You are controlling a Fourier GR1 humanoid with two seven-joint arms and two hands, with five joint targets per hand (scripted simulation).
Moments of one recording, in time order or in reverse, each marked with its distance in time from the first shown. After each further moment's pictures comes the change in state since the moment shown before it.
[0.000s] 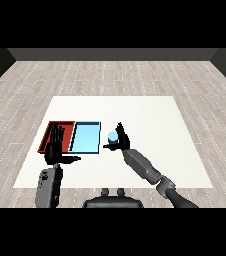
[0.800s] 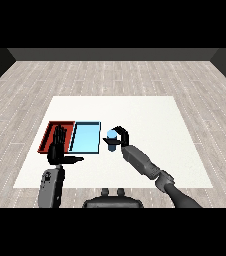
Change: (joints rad) left arm 0.008 -0.023 -0.023 0.004 -0.037 0.025 -0.015; right arm -0.102 -0.001 0.085 0.087 -0.058 -0.328 0.021
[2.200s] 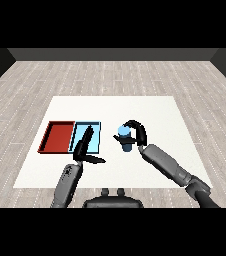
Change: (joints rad) left arm -0.100 -0.056 -0.283 0.140 -0.069 0.095 0.121; right arm 0.160 -0.413 0.027 -0.744 0.387 -0.181 0.327
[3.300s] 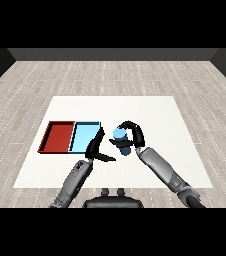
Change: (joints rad) left arm -0.129 -0.001 -0.159 0.218 0.135 0.137 -0.009; right arm 0.103 0.133 -0.177 -0.138 0.393 0.153 0.199
